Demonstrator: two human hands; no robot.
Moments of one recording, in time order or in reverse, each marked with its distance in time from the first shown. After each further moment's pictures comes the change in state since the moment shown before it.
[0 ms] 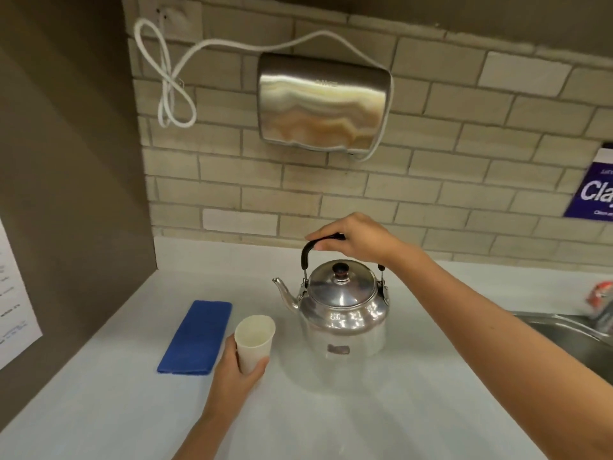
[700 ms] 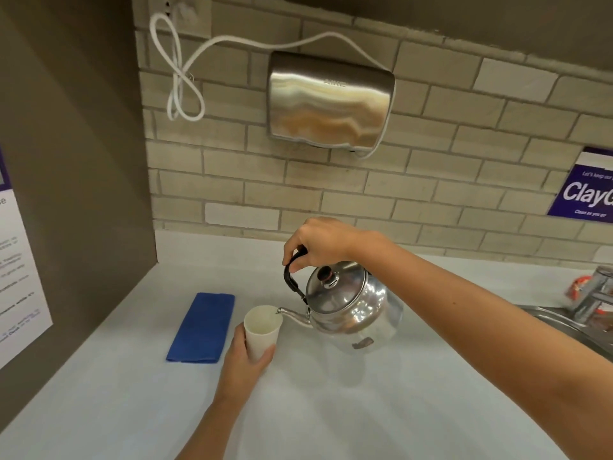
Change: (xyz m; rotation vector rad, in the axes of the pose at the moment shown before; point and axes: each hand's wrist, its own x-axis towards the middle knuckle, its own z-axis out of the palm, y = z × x) left_hand -0.001 0.005 -0.001 0.035 -0.007 0.020; right_hand 0.023 -0.073 0.021 -0.312 -0.314 -0.098
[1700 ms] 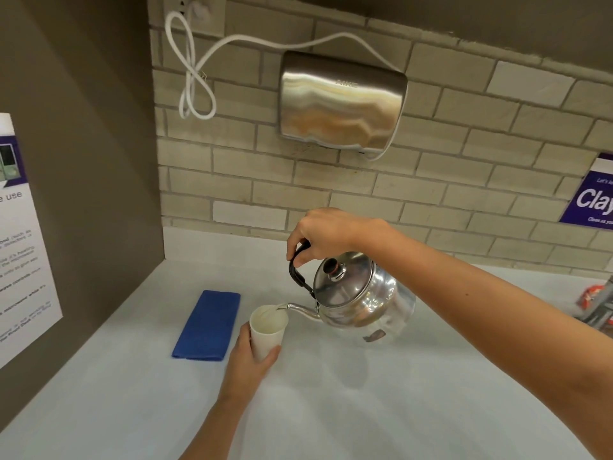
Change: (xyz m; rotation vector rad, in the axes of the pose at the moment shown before) left_hand -0.003 0.006 -0.001 -0.004 -0.003 -0.038; right_hand 0.003 -0.016 -0.024 -0.120 -0.043 -0.044
